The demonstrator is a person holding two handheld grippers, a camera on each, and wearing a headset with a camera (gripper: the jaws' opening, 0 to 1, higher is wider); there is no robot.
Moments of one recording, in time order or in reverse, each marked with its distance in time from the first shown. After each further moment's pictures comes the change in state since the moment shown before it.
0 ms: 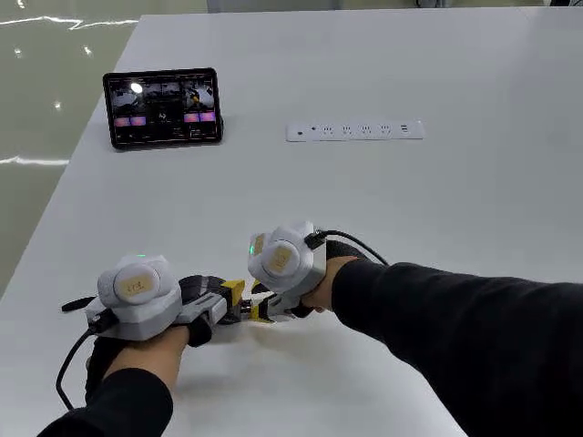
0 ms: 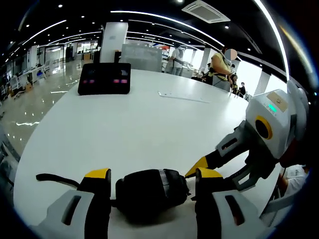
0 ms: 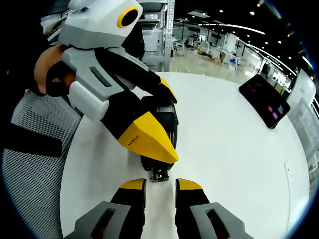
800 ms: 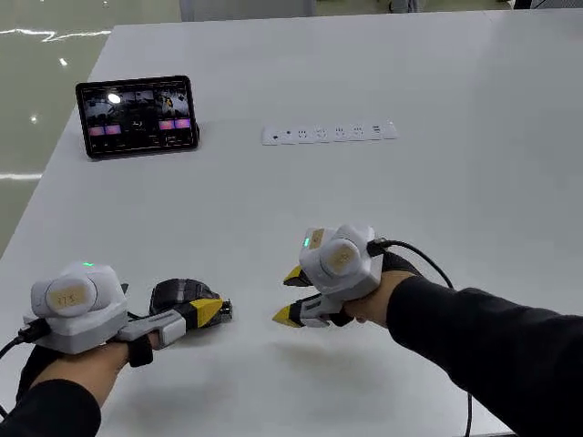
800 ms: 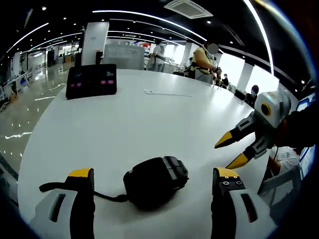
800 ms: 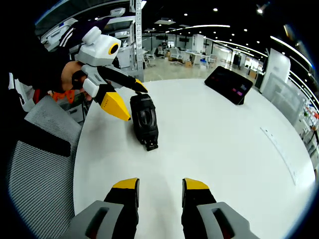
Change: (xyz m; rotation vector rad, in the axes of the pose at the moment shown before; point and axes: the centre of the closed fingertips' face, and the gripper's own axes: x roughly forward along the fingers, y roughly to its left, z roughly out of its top) left arm -0.024 0.001 -0.006 0.104 0.033 -0.154; right arm -0.070 0.005 -0.049 0.220 -0.113 -0.144
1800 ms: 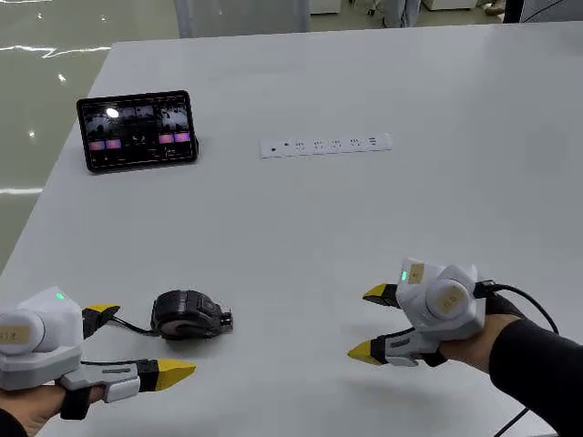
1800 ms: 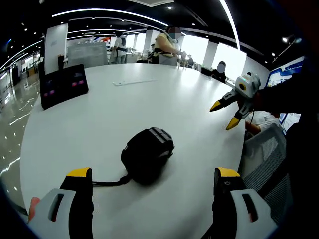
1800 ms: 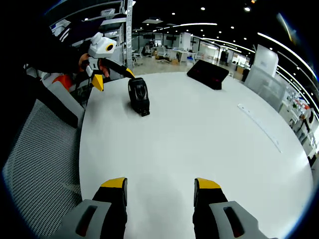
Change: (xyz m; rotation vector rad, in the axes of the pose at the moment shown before) left arm -0.033 -0.002 -0.024 0.223 0.100 -0.247; right arm -0.075 0.002 -0.079 0.047 0.015 -0.098
